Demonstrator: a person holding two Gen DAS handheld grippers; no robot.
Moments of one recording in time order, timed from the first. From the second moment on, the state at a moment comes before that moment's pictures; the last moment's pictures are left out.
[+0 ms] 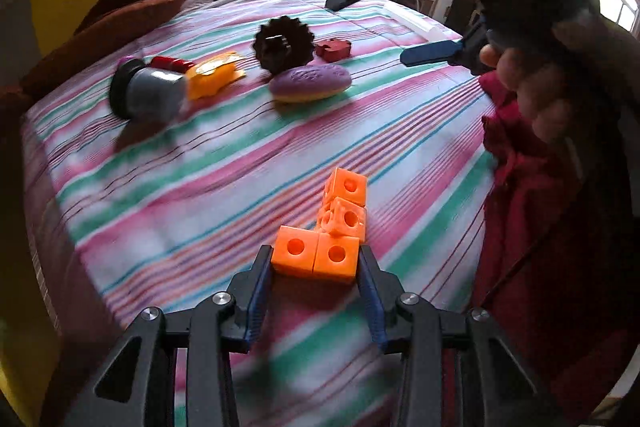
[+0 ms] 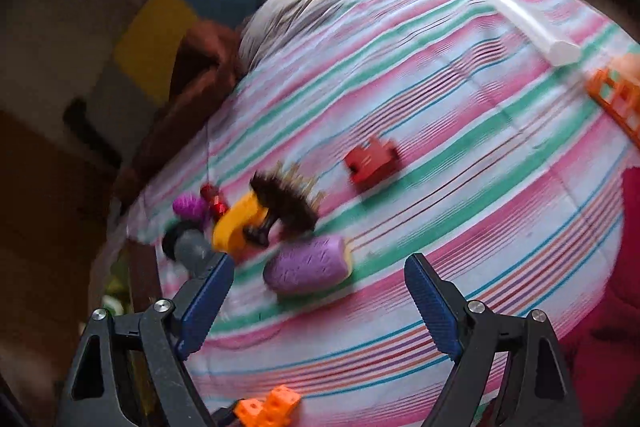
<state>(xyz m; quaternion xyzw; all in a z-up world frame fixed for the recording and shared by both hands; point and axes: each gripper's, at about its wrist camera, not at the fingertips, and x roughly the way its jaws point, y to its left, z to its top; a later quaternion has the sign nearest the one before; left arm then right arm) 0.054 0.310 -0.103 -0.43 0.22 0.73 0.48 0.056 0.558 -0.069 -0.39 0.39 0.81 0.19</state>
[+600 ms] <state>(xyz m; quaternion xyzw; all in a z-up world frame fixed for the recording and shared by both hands) 0.049 0.300 -0.106 -0.43 0.18 0.74 0.48 -0.019 0.526 -0.110 -0.52 0.23 0.79 0.21</state>
